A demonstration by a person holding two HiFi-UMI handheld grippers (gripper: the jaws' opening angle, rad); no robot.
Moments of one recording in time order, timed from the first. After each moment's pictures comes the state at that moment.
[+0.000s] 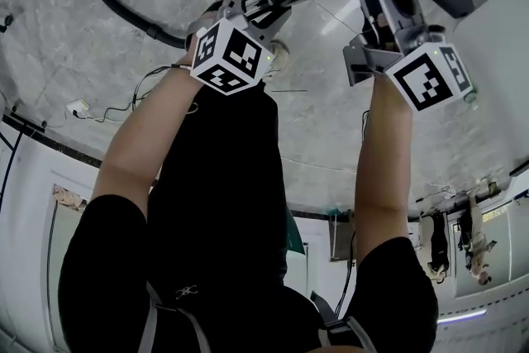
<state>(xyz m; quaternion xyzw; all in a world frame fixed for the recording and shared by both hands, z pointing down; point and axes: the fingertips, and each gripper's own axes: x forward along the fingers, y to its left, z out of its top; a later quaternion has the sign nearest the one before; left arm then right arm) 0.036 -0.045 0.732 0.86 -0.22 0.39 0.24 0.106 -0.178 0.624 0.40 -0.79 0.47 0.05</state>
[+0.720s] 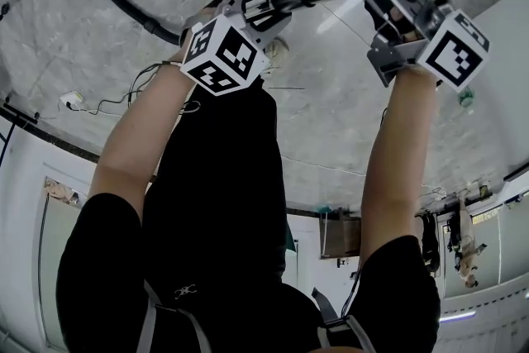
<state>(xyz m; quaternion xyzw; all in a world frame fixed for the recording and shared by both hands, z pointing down) 0.025 -0.031 0.725 0.87 -0.18 0.38 0.27 0.065 -0.166 0.637 0.21 -0.79 0.57 0.08</state>
